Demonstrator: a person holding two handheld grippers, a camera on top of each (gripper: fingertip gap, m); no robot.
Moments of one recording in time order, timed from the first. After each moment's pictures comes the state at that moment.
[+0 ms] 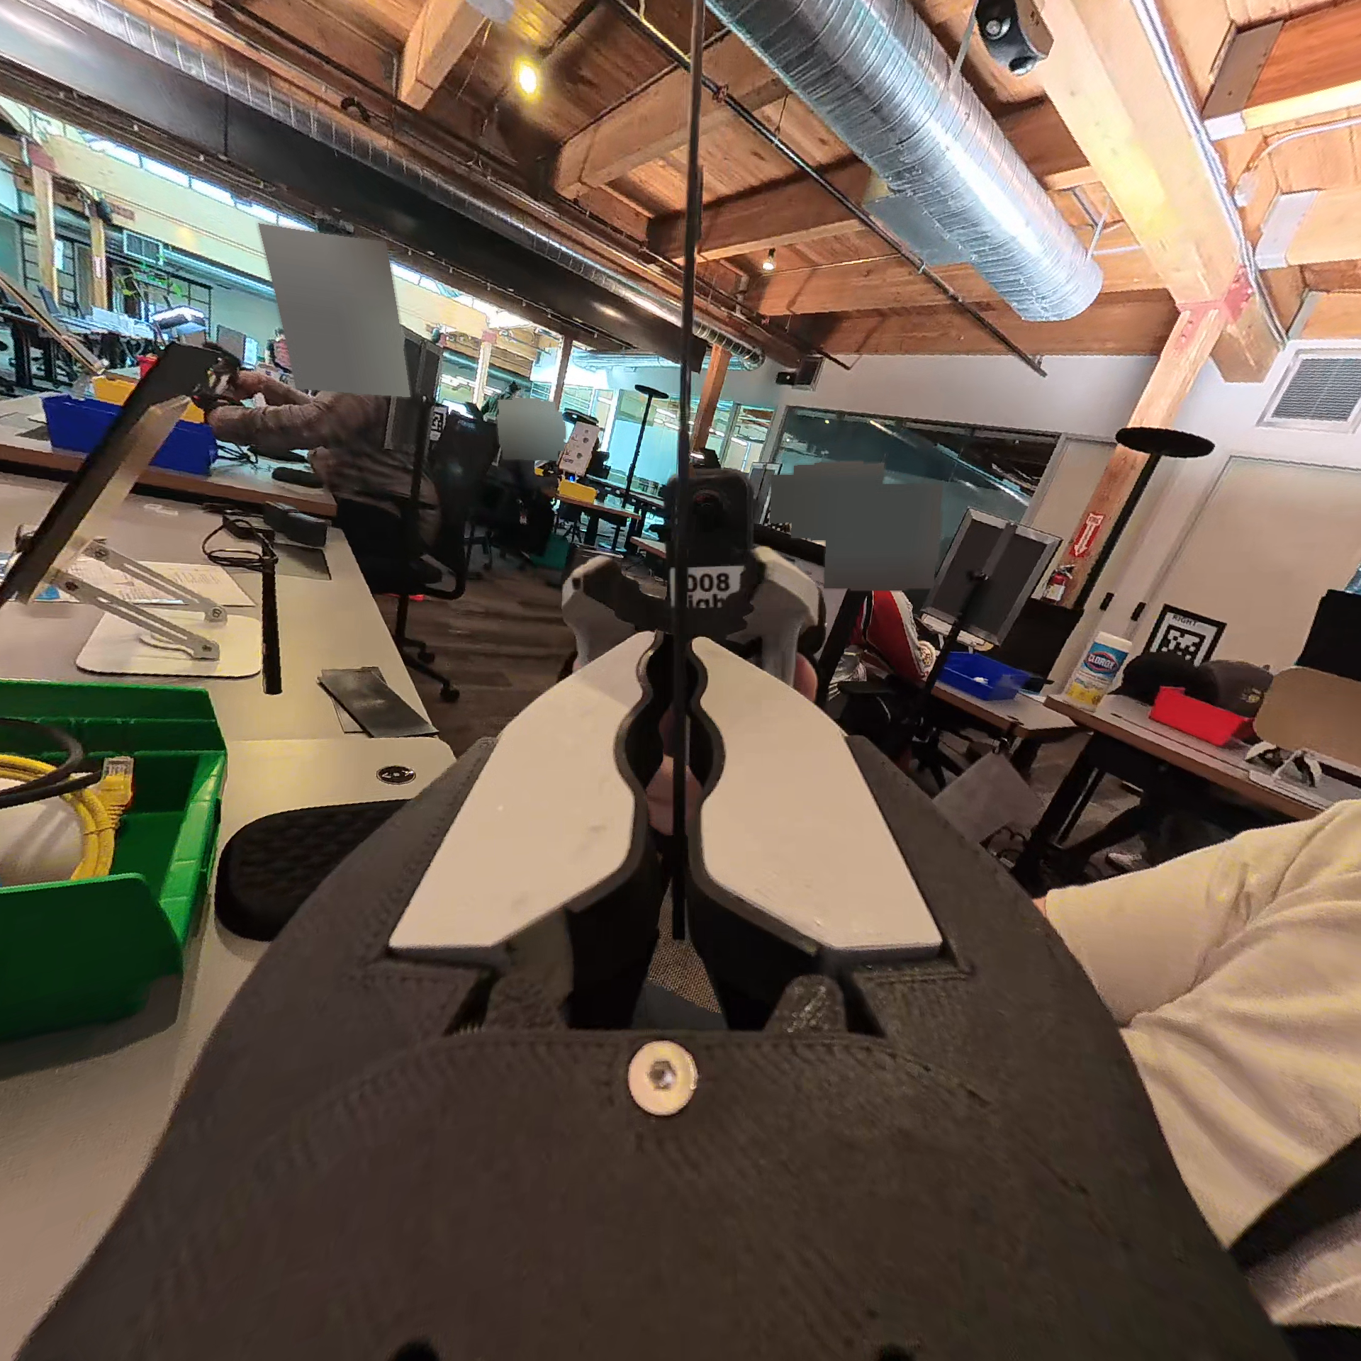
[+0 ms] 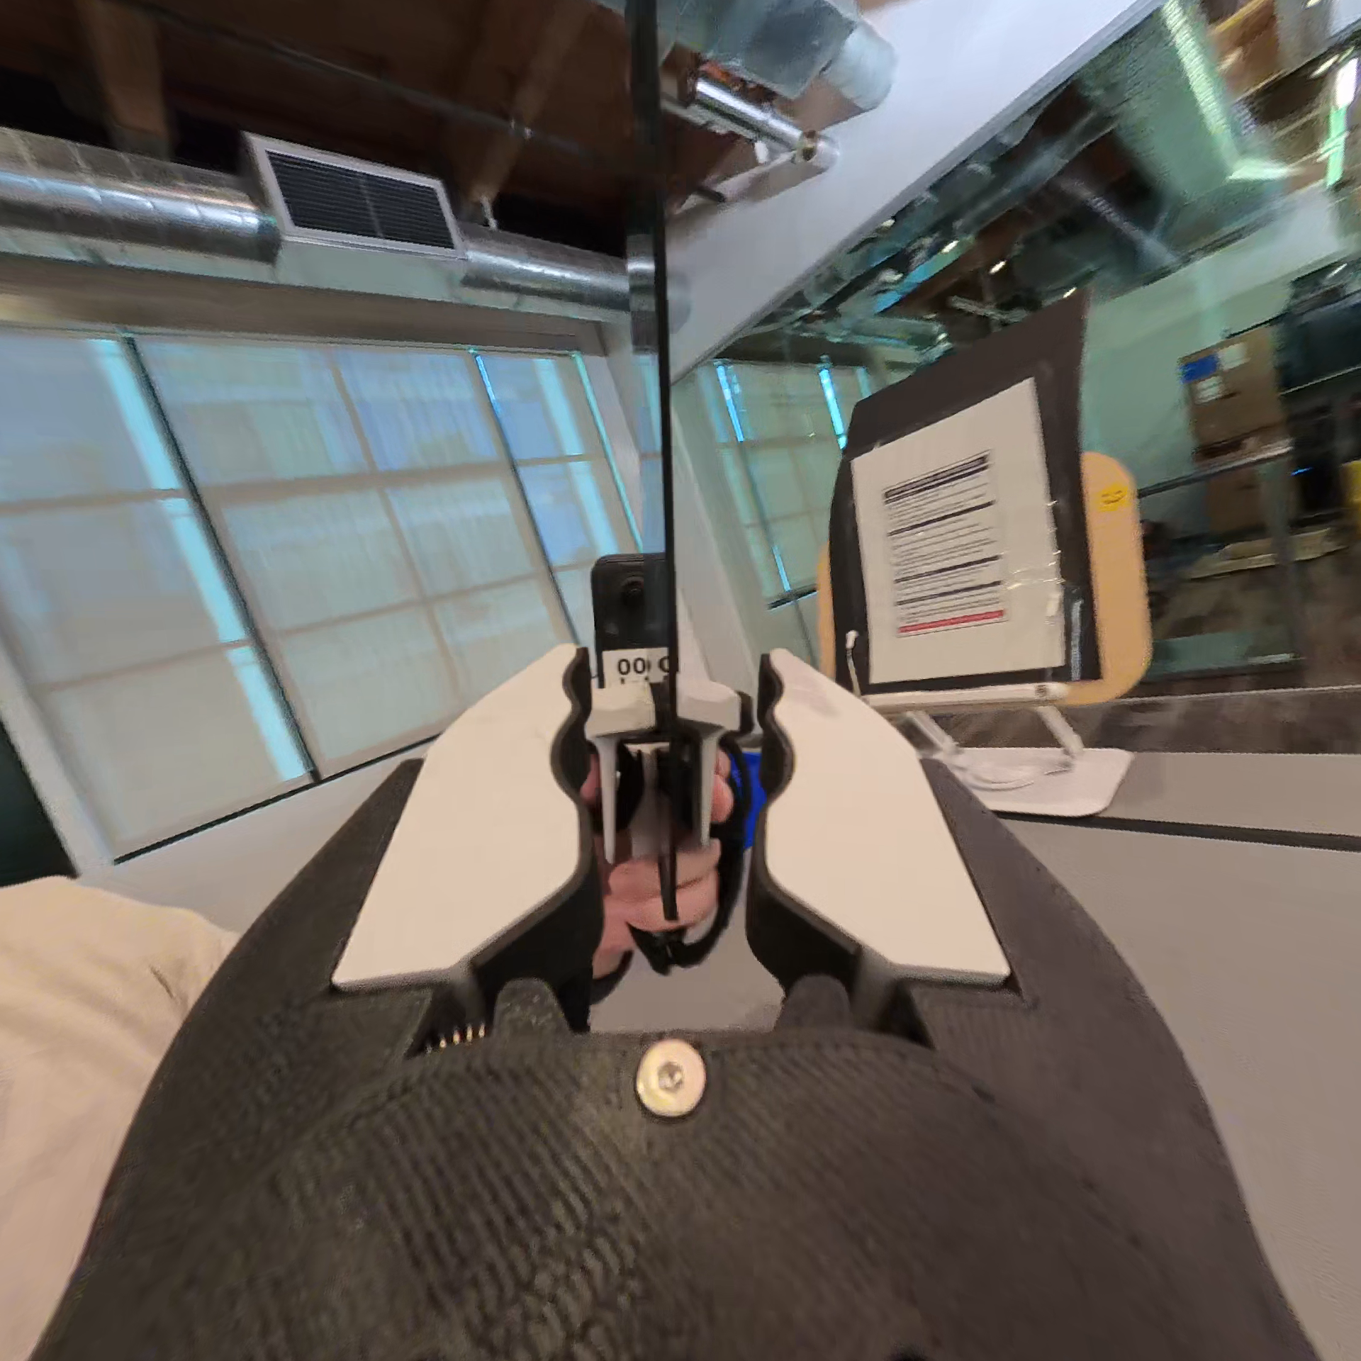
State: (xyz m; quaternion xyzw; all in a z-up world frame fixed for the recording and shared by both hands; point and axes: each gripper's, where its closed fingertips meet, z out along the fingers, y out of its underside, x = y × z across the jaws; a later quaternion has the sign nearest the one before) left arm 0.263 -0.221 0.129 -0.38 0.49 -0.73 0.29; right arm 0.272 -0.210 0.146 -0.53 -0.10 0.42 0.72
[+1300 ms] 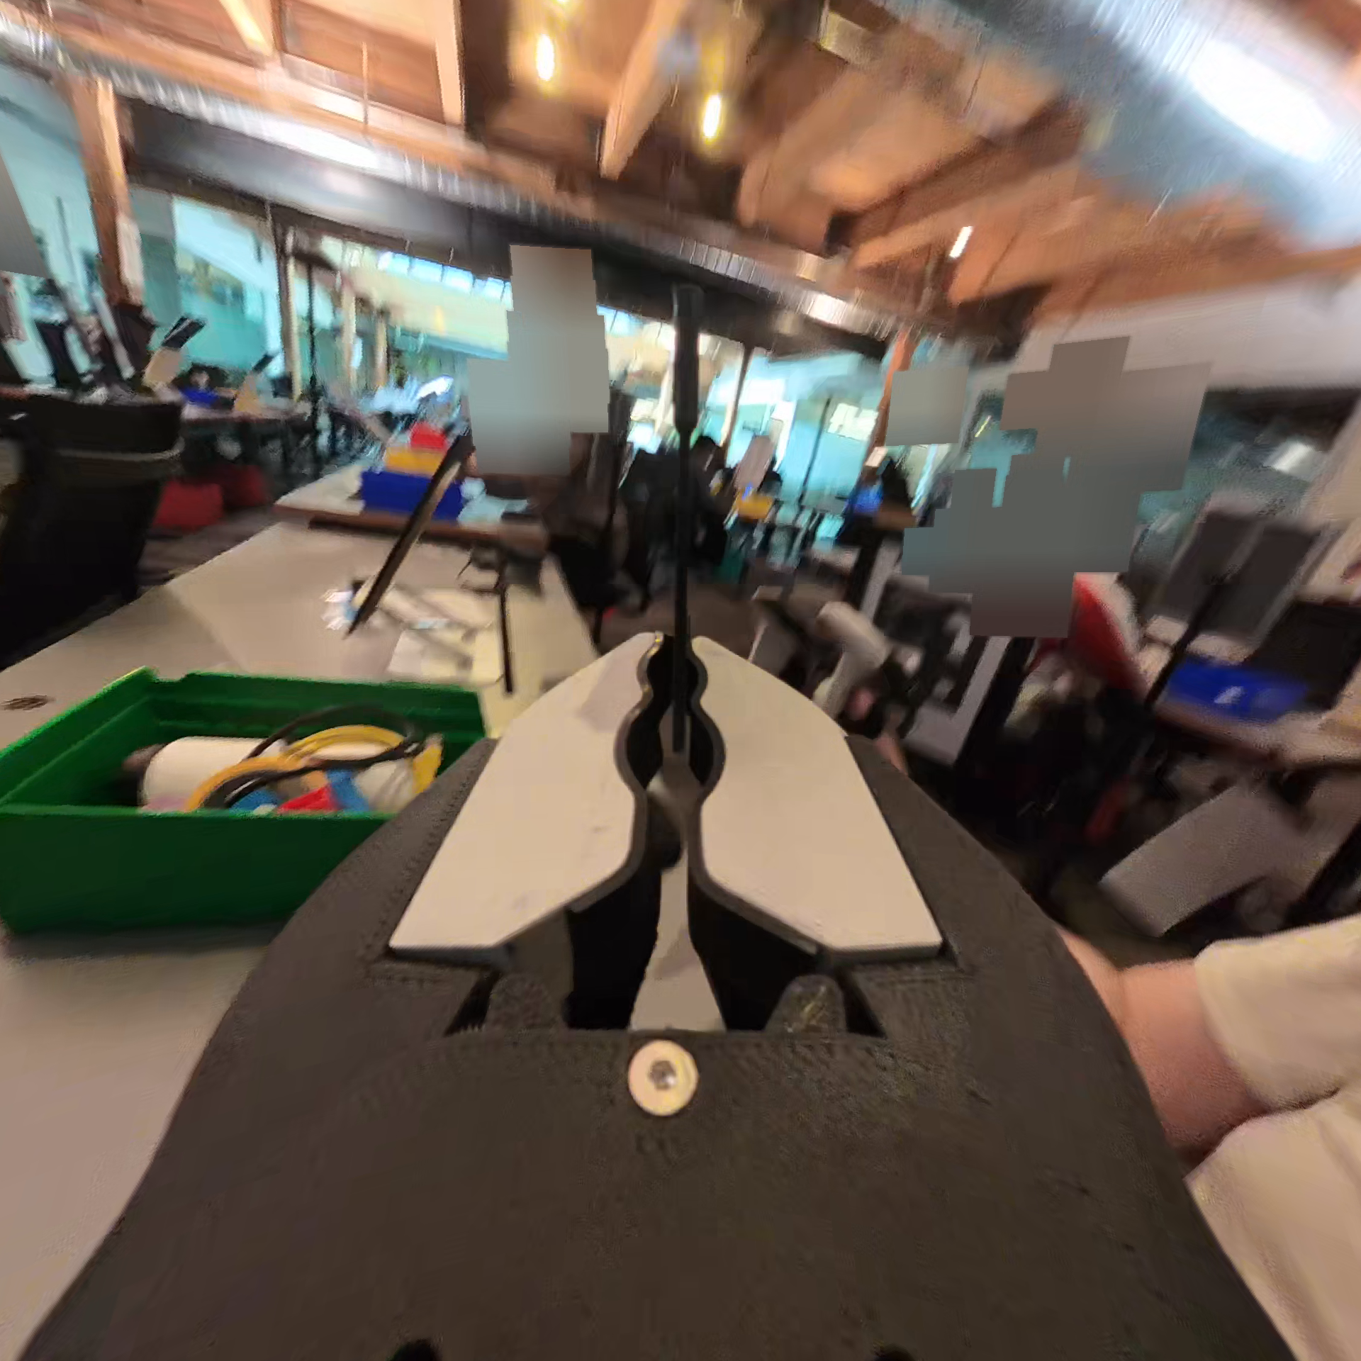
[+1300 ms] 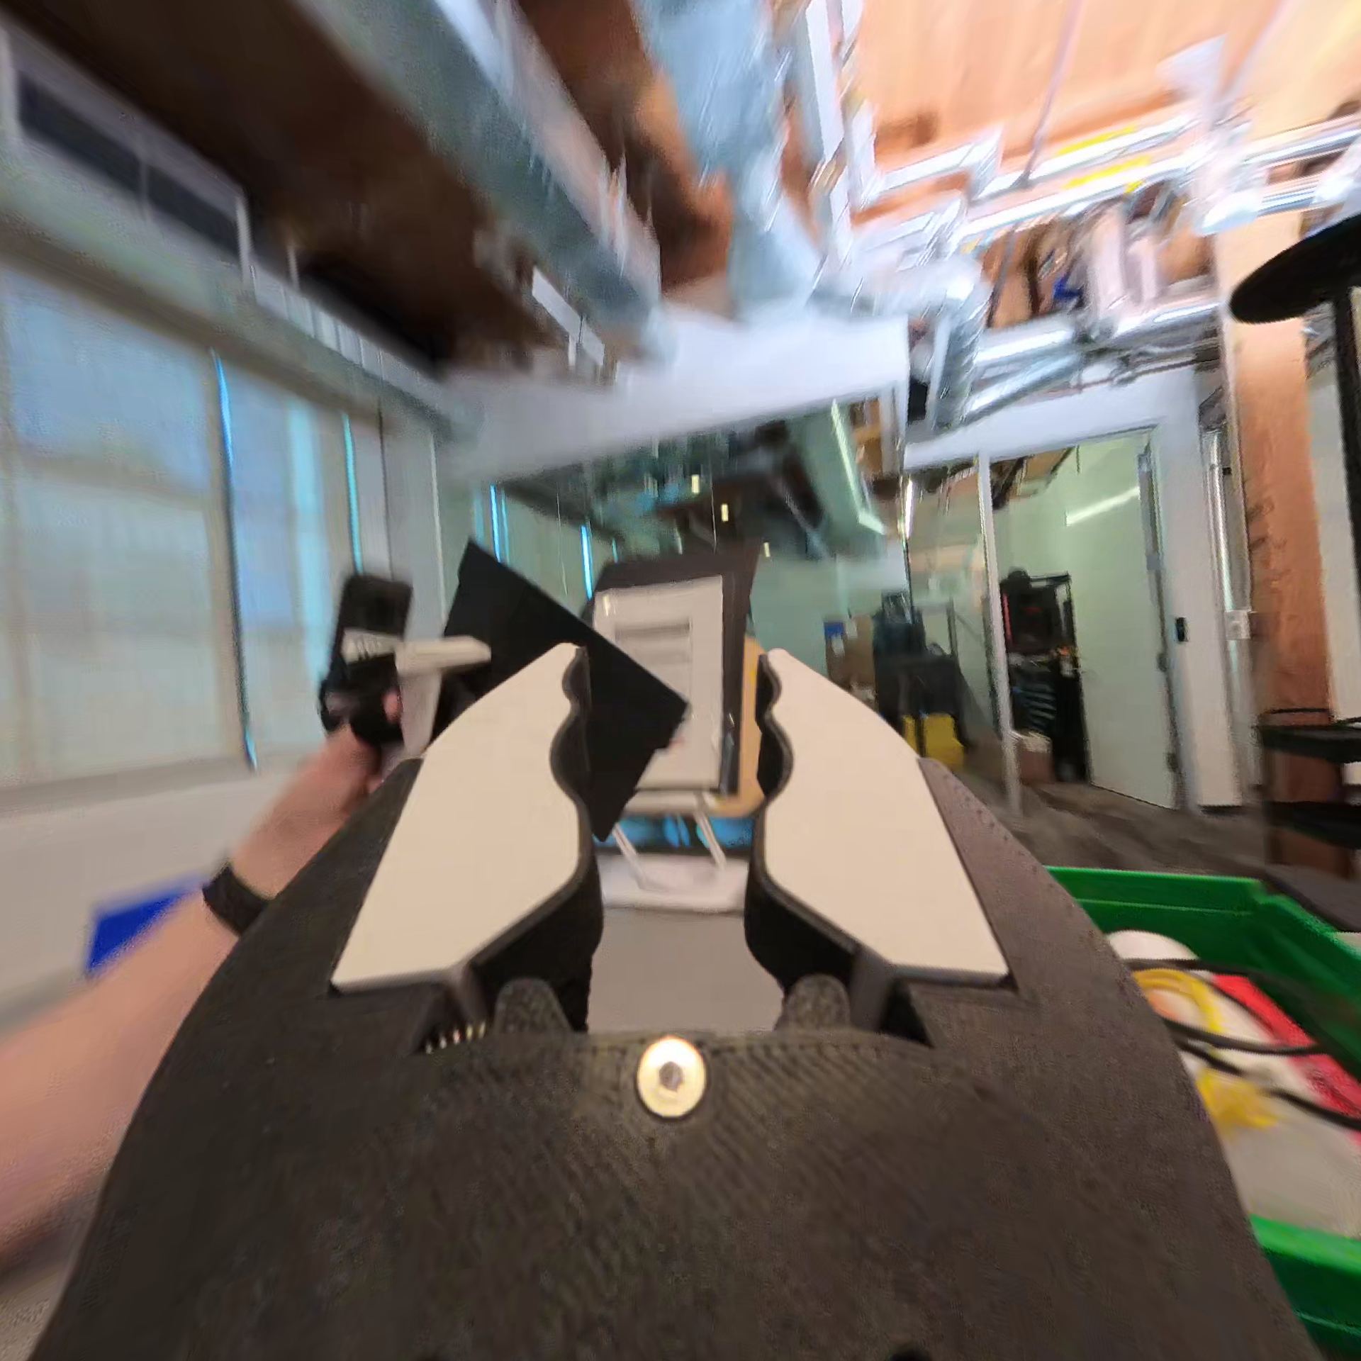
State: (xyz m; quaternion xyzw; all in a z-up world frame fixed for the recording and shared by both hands) left arm 0.228 -0.150 0.142 -0.43 0.46 -0.66 0.41; right arm 0.382 -0.258 0.123 -0.45 -0.04 0.20 0.87
